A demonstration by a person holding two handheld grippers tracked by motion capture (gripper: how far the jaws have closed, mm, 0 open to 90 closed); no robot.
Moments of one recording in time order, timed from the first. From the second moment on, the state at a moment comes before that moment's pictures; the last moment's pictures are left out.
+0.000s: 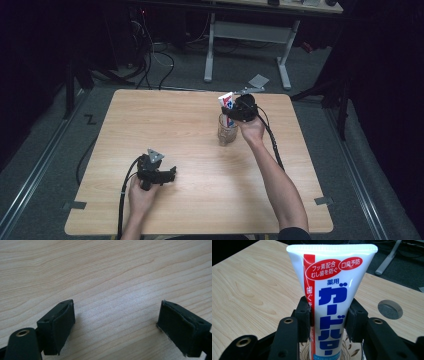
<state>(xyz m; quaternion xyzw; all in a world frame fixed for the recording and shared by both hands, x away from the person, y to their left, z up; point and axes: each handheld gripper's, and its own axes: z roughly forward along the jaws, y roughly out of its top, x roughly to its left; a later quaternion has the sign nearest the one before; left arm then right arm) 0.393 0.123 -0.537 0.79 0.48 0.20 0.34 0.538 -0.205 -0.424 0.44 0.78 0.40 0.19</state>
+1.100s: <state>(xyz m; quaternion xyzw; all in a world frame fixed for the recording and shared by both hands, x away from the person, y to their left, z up) 0.393 0.123 -0.537 0.79 0.48 0.20 0.34 0.526 -0.205 -0.441 0.43 0.80 0.38 0.18</state>
